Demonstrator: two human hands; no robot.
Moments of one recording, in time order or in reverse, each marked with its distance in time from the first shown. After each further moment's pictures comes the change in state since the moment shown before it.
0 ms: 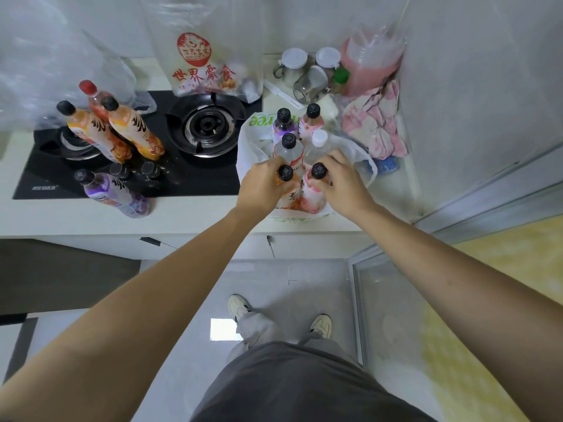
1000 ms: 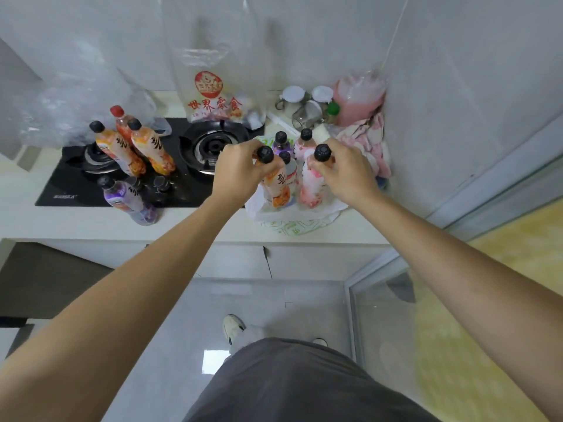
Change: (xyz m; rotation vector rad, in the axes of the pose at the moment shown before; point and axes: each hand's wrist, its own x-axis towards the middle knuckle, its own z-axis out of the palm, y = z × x) left_hand -0.028 0.056 -0.083 0.063 0.326 0.141; right_hand -0.012 -0.058 -0.078 -0.072 0.175 -0.042
